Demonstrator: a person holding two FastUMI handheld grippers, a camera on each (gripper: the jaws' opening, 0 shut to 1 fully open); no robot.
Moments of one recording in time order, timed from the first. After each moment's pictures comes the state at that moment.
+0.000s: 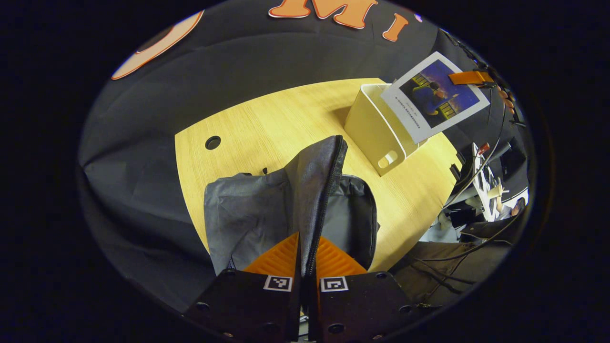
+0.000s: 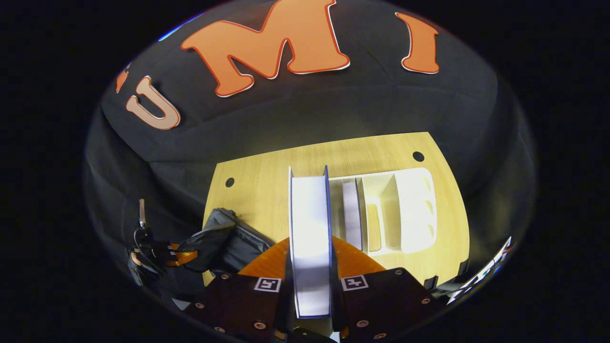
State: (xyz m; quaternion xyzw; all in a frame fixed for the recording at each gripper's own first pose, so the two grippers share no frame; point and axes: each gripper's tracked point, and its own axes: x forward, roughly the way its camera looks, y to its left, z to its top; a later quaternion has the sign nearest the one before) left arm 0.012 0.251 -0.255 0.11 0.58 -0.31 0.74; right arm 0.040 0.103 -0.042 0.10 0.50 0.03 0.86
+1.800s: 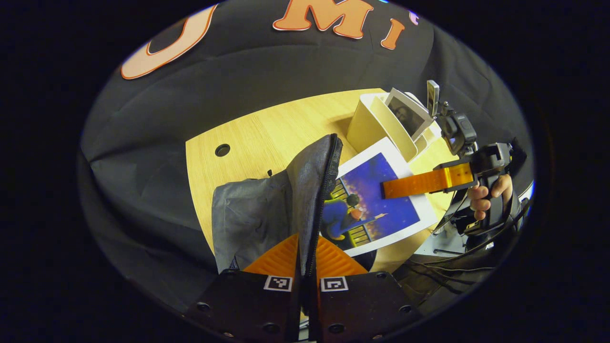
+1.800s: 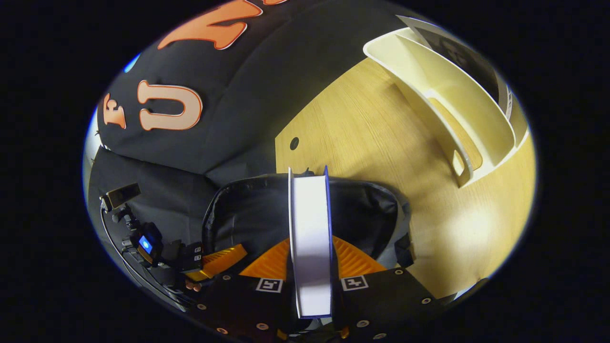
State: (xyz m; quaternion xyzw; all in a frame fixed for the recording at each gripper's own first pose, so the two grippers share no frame) left arm 0.000 0.256 -0.239 0.10 0.54 -0.30 0.78; right arm -0.035 0.349 -0.218 0.40 0.51 0.14 0.75
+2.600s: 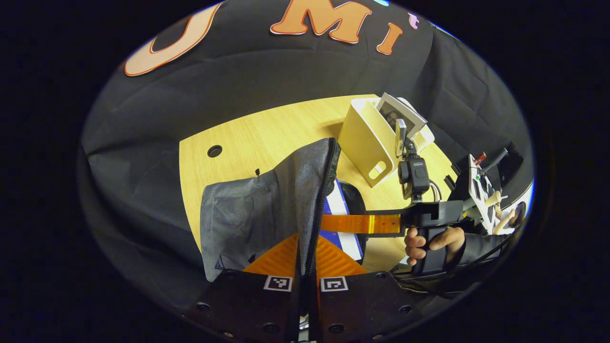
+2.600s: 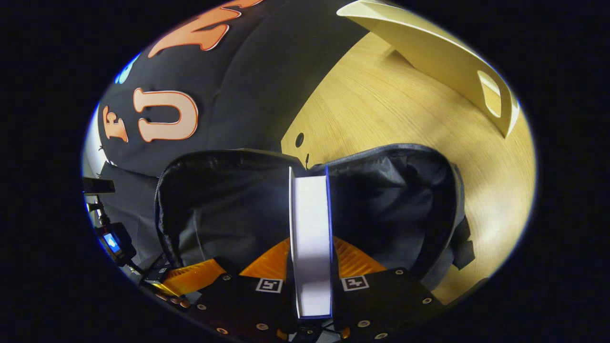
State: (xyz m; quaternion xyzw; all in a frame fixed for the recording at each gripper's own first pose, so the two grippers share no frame) left arm -0.015 0.240 -0.238 0.07 0.53 -0.31 0.79; right arm -0.037 0.420 -0.275 0.46 0.47 0.14 0.74
